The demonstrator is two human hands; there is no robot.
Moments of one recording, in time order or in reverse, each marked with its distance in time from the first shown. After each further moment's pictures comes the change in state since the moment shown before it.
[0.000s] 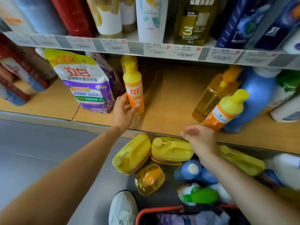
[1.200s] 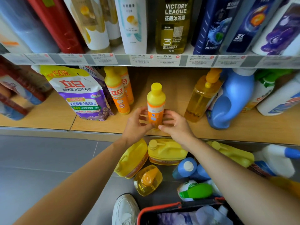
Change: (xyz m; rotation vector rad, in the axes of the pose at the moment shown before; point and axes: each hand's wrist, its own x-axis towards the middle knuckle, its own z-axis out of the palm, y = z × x) left_hand -0.034 0.033 0.034 -0.116 -0.331 -0.030; right_hand 0.023 -0.023 0.030 0.163 -0.318 -0.146
